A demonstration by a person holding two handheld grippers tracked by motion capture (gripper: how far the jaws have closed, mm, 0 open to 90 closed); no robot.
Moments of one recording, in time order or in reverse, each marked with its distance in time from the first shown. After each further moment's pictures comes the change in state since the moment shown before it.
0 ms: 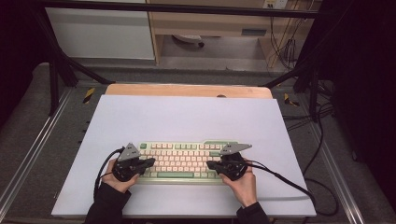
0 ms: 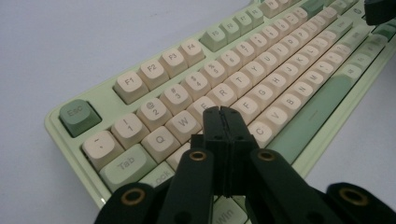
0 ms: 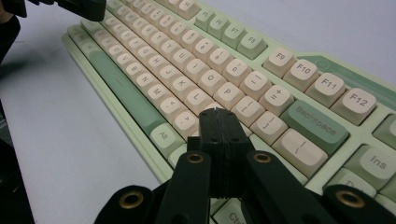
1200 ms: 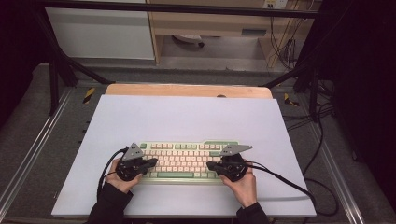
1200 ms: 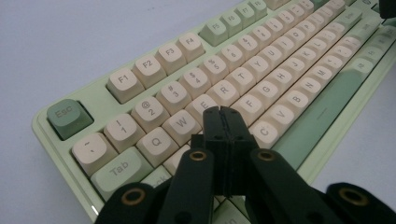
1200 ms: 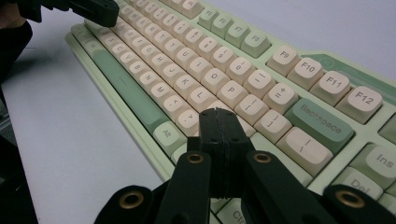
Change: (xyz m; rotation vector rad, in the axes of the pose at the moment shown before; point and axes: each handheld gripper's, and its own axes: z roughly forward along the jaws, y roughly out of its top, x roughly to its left) left arm 0.000 -0.001 0.007 0.016 0.003 0.009; right arm 0.001 -0.003 0.000 -0.007 0.009 0.003
